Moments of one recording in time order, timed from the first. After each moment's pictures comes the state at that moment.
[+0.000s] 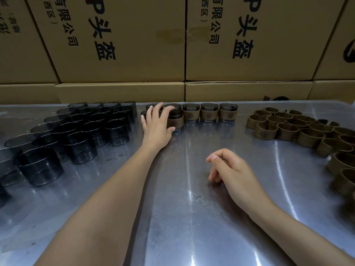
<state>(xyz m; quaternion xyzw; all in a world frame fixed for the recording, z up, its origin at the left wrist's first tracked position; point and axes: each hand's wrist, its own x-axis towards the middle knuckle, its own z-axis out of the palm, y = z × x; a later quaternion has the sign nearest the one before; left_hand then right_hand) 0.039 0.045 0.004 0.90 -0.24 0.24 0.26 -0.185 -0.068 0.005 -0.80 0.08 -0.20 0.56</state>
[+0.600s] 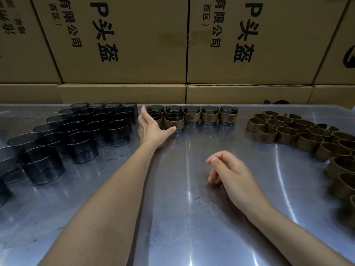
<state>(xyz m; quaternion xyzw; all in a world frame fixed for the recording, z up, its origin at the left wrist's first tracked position) 0.043 0.050 0.003 0.88 -0.09 0.15 0.44 -0.184 -0.069 0.004 -0.80 0.08 -0.21 0.56</state>
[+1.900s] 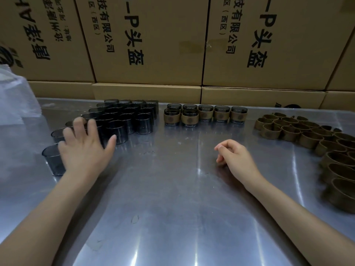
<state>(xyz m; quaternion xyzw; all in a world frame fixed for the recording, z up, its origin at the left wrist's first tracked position) -0.109 0.247 0.026 0.94 0.04 0.32 0.07 -0.190 -0.066 0.013 -0.83 0.10 -0.20 0.51</state>
